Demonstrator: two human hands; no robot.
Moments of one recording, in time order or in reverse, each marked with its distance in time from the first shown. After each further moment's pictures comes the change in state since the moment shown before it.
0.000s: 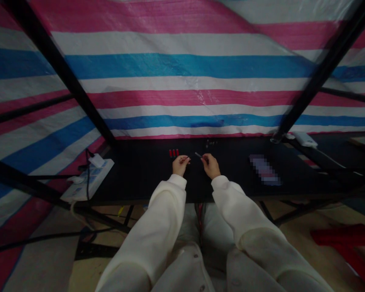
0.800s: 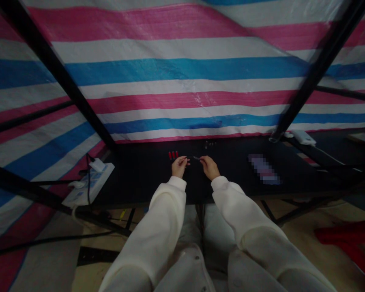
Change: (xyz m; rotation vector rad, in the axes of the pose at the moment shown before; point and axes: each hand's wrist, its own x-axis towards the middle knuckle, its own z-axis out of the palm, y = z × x) left_hand 0.004 -0.005 -0.005 -0.006 -0.034 0.000; right_hand -0.003 -0.008 -0.004 0.074 -0.045 -0.084
